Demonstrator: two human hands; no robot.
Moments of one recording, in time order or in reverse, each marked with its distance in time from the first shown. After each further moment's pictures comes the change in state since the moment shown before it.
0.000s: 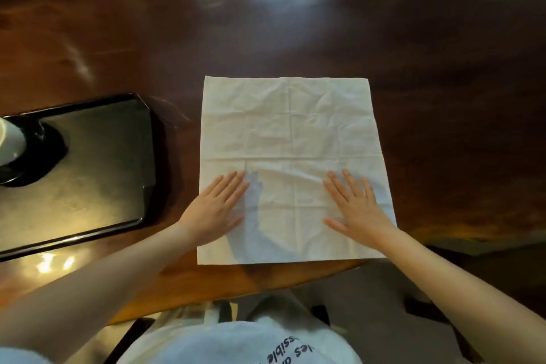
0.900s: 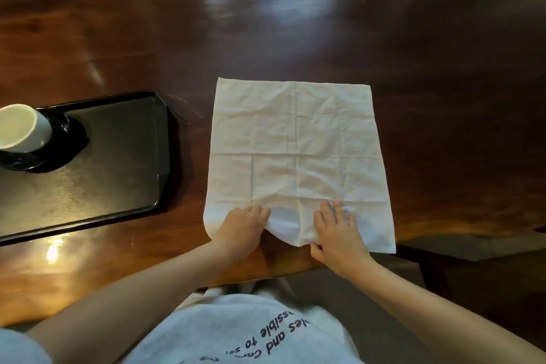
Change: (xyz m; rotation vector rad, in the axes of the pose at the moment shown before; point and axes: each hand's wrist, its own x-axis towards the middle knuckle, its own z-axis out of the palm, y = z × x) left_hand -0.019 0.085 -0.029 -0.189 -0.034 -0.119; right_hand -0.038 -0.078 0.026 -0.117 0.022 0.129
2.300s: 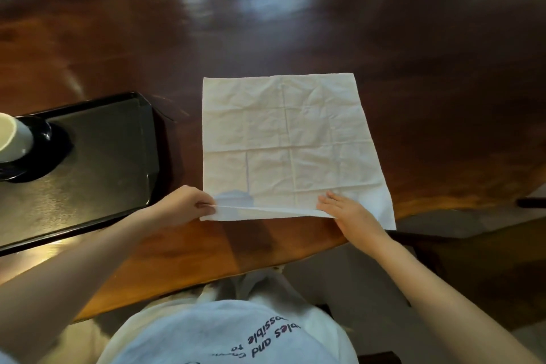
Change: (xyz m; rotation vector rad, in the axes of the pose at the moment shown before) left_hand -0.015 -0.099 -0.033 -0.424 -0.270 -0.119; right_hand -0.008 0.046 0.023 0.479 0.194 -0.131
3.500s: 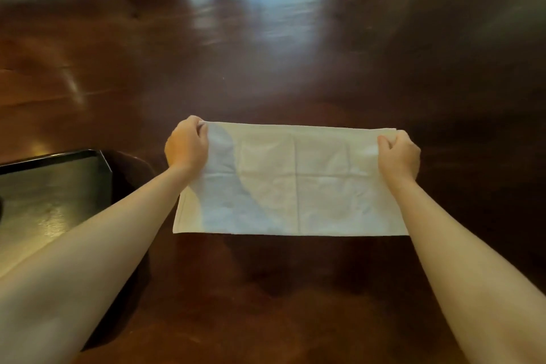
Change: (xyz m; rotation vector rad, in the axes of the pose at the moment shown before) left_hand 0.243 -0.015 -0.131 -0.190 0.925 -0.323; right_hand 0.271 0.106 -0.120 0.294 0.675 0.726
